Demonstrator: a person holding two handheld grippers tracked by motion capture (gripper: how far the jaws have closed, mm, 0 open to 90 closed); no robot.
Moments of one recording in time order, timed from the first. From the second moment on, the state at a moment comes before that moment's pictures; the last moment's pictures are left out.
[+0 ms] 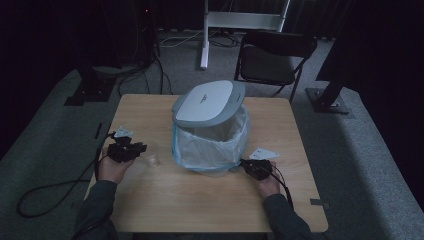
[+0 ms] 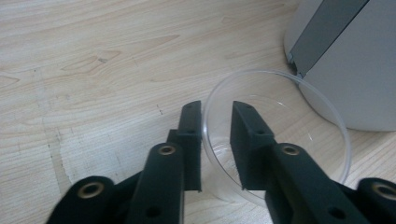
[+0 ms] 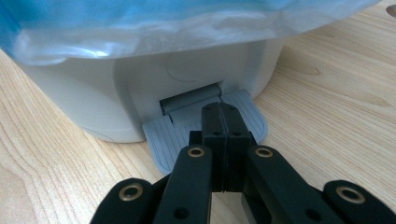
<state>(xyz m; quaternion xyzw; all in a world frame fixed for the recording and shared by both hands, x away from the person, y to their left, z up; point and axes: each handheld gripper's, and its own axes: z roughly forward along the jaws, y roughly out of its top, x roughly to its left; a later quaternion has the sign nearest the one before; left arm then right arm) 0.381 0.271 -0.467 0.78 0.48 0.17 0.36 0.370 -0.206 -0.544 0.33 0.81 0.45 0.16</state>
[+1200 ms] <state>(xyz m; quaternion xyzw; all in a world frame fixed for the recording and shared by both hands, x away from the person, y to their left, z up) 0.350 0.259 -0.447 0.79 0.44 0.16 0.39 0.370 -0.206 -0.544 0.33 0.81 0.45 0.16</state>
